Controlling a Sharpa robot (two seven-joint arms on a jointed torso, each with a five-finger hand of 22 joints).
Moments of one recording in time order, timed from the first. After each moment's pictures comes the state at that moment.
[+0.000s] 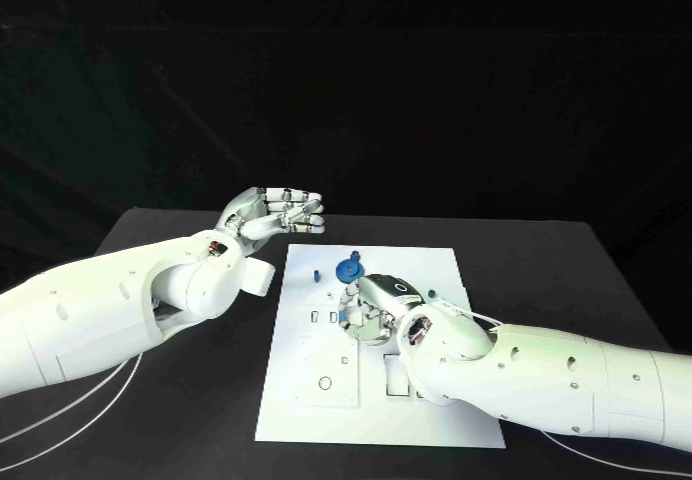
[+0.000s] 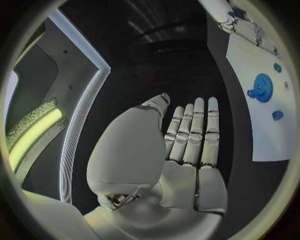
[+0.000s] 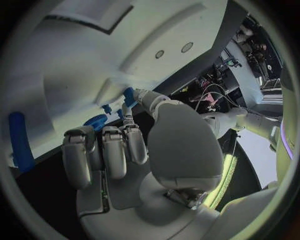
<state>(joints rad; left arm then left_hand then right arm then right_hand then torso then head) 1.21 -0.85 -0.01 1.52 -0.11 -0.30 0.36 1.52 -0.13 0.30 0.25 0.18 0.87 0.22 0.21 0.14 1.02 0.19 0.08 0.07 0.99 0.14 0.27 0.27 0.17 0.90 0.25 0.28 0.12 1.09 -0.57 -0.17 1.56 -1.51 -0.54 -0.38 1.30 -0.22 0.53 0.13 0.26 0.96 0.13 0.36 0.33 1.45 0.05 1.44 1.31 1.47 -0.02 1.56 1.31 0.01 1.47 0.09 1.57 1.31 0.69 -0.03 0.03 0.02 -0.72</state>
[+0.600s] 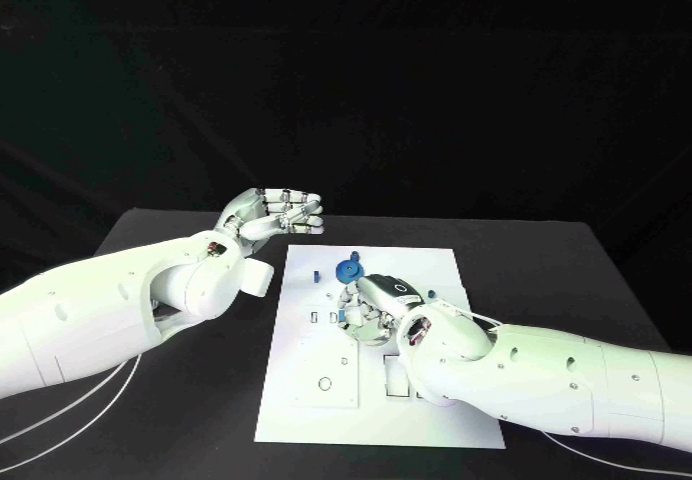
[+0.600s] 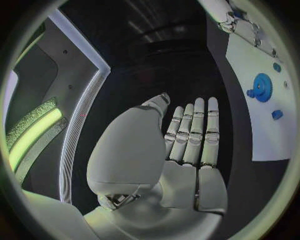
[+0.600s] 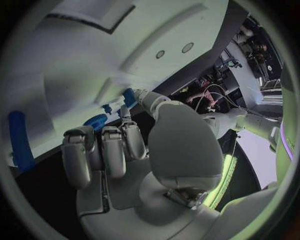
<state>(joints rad) 1.21 -0.85 -0.01 1.52 -0.11 -0.30 0.35 1.52 -0.13 0.30 0.25 0.18 0.87 0.22 0.21 0.15 1.02 0.19 0.08 0.07 0.98 0.14 0.27 0.27 0.17 0.90 0.25 0.28 0.12 1.09 -0.57 -0.17 1.56 -1.51 -0.54 -0.38 1.27 -0.25 0.52 0.11 0.22 0.87 0.16 0.30 0.29 1.39 0.08 1.38 1.31 1.47 0.00 1.55 1.31 0.01 1.46 0.10 1.56 1.31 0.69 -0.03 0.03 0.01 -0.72</state>
